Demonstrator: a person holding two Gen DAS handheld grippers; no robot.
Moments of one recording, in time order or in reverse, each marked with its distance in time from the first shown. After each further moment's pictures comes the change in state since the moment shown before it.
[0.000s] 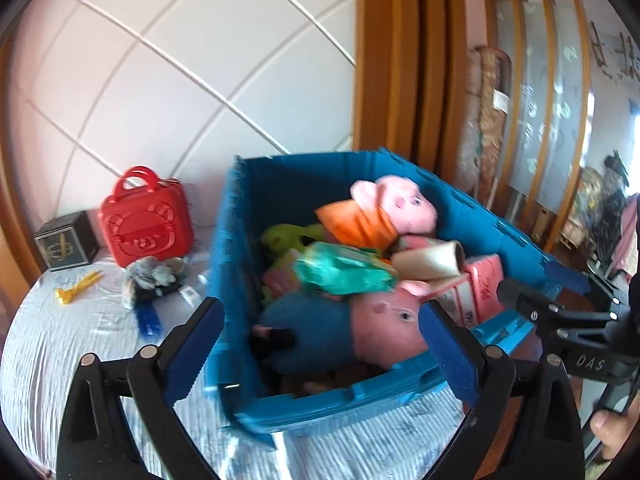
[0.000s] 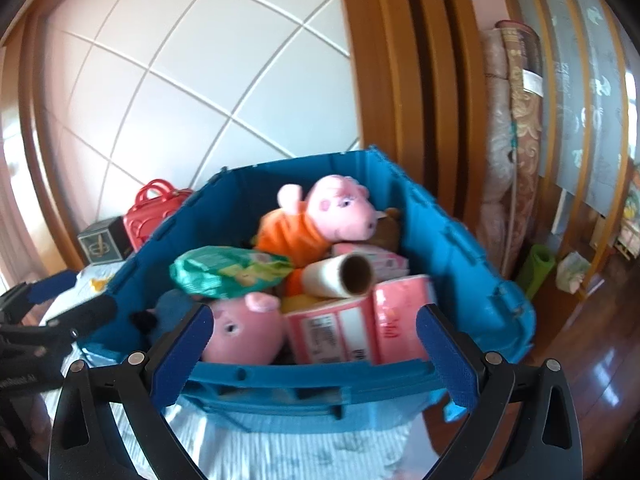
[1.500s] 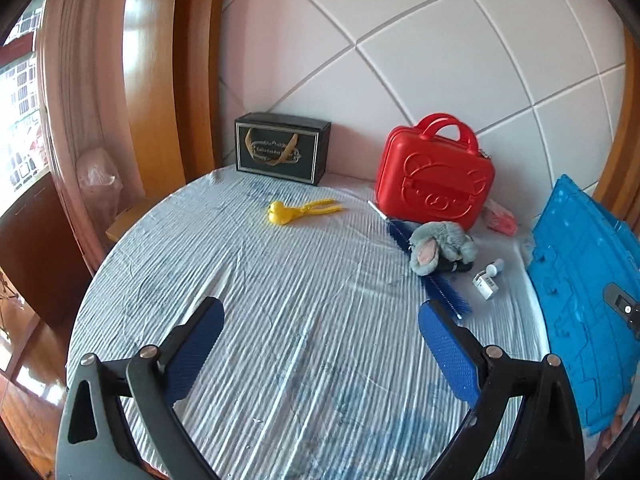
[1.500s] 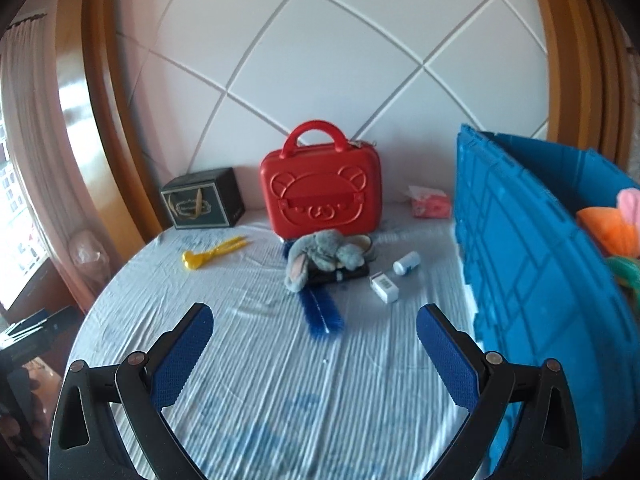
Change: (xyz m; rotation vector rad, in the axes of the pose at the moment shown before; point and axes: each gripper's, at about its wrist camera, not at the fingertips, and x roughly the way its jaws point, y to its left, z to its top) left arm -0.024 0.512 -0.111 -0.417 0.130 0.441; right arm 0.188 0.397 -0.005 -0.112 0.126 0.223
